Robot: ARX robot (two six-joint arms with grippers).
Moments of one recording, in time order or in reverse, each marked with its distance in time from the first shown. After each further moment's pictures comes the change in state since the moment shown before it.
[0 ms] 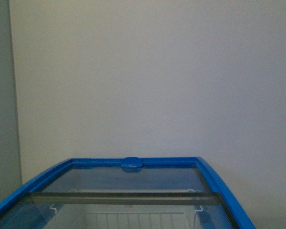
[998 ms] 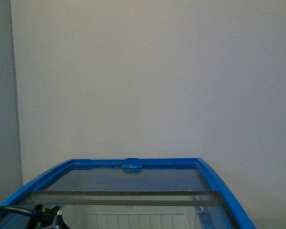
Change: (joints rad) left arm -0.260 0.348 0.261 0.046 -0.203 0.239; right arm 0.000 0.000 0.000 0.000 0.001 0.000
